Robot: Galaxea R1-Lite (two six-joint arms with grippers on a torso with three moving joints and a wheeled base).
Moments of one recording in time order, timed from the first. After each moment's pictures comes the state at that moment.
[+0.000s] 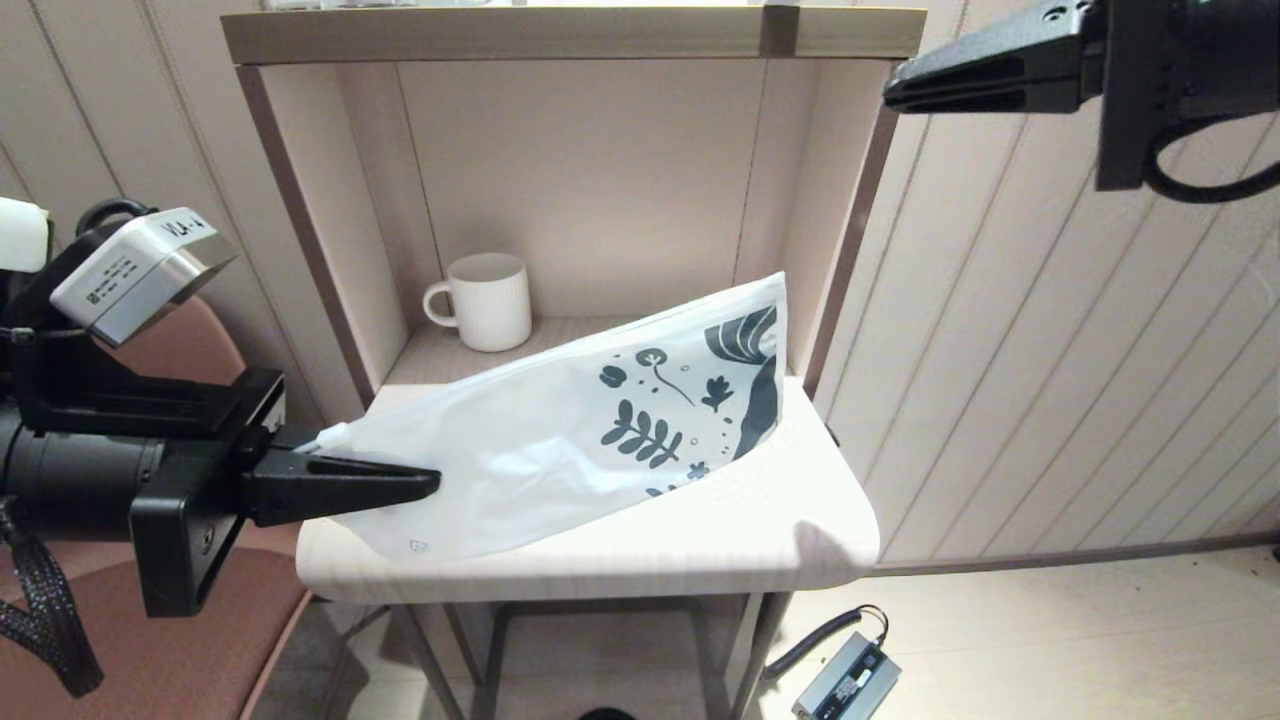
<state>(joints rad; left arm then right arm) -0.30 1.31 -0.94 0.11 -0.96 0.32 0.47 1.53 -1.92 0.52 0.34 0.76</state>
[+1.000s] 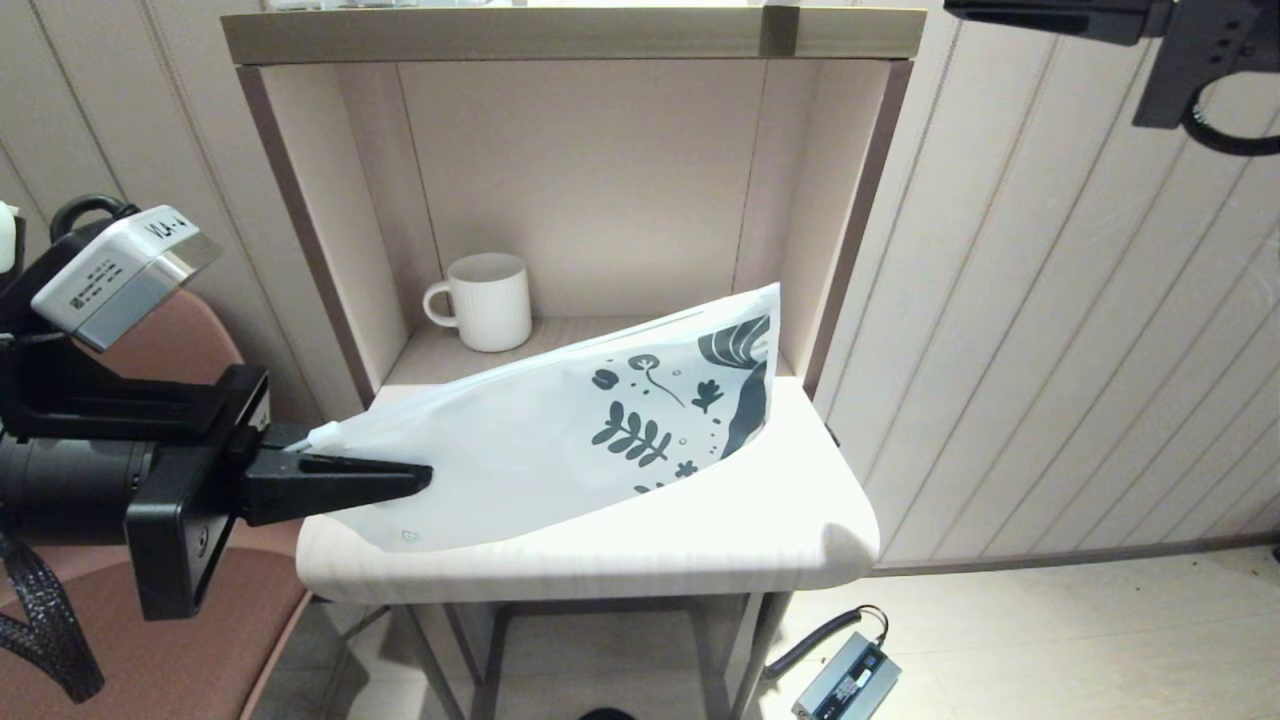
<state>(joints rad) -0.30 1.28 -0.93 0.10 -0.90 0.33 0.42 1.43 -1.71 0.19 0.37 0.62</state>
